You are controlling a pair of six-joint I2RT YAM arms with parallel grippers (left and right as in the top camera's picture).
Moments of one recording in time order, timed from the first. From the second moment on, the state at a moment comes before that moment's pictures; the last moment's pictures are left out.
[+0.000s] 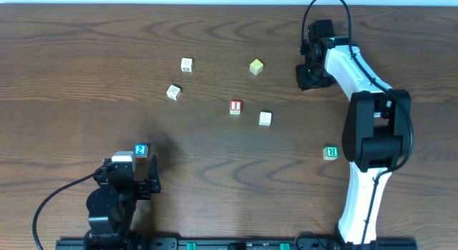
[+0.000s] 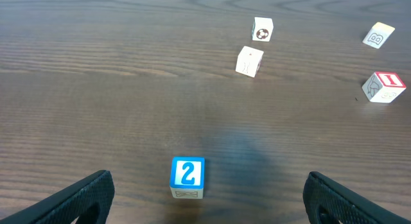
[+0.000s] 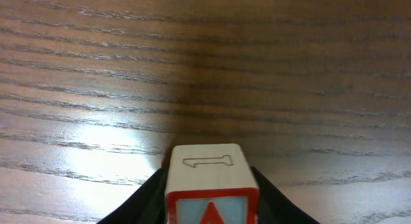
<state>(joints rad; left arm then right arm) 0.02 0.01 0.15 -0.57 0.07 -0.02 0.09 2.28 1.75 -0.86 0.07 -0.01</state>
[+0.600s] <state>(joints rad) 0.02 0.01 0.15 -0.57 0.07 -0.02 0.19 2.29 2.18 -1.20 0.07 0.10</state>
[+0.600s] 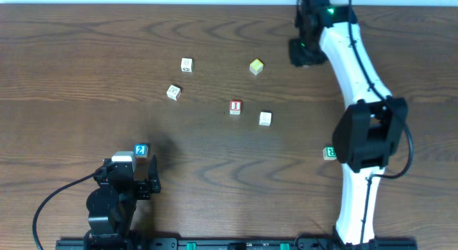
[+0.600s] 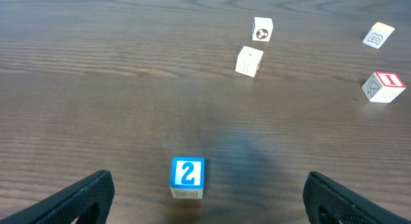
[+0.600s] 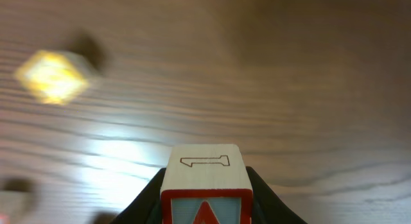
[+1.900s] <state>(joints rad) 0.02 0.01 0.15 -0.57 0.07 -0.02 0.77 2.13 1.68 -0.75 0.23 0.73</state>
